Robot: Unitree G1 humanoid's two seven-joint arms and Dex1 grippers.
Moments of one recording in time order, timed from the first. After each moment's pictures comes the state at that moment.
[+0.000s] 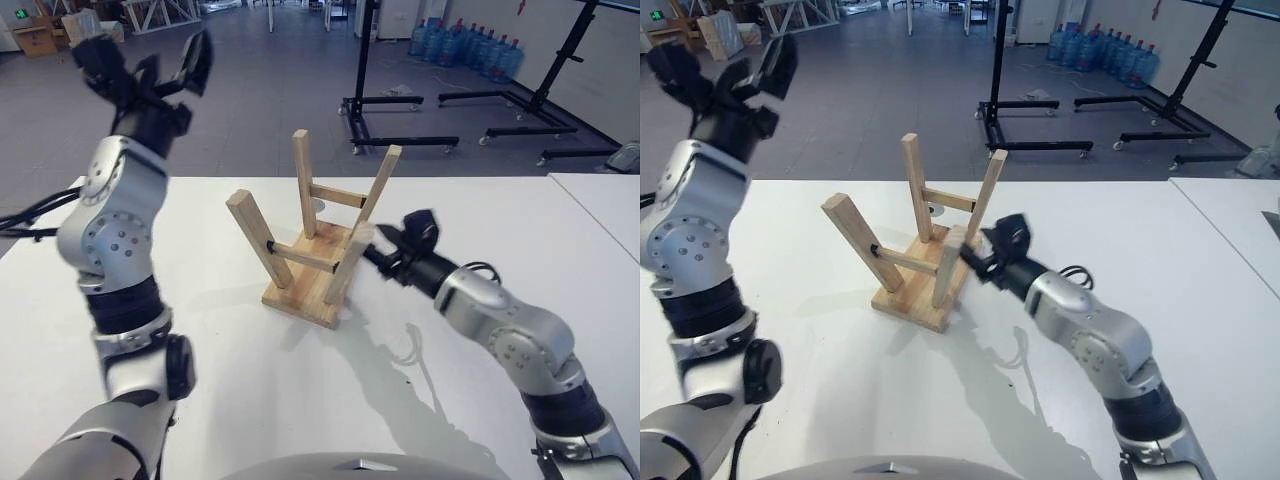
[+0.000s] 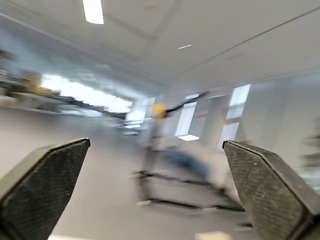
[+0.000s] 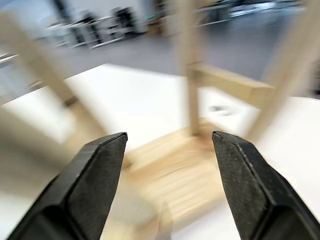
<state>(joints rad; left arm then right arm) -0.64 0.38 0.37 -0.21 -0.60 0.61 0.08 -0.17 -0.57 0.23 -0.62 0.86 0.72 0.15</state>
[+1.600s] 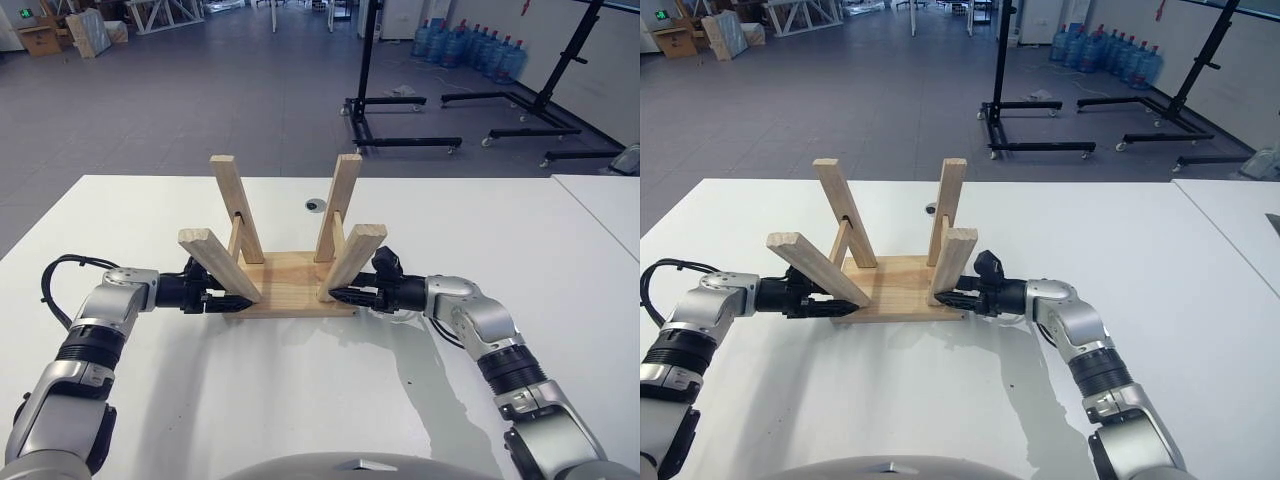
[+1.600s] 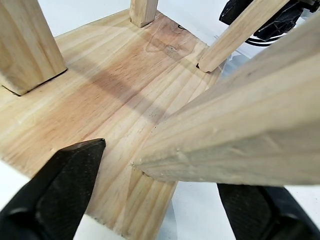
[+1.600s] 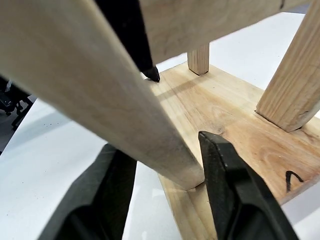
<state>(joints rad) -0.44 0.67 -0.15 0.51 -0.30 0.43 -1.33 -0.35 -0.42 0.23 0.19 0.43 0.42 1.03</state>
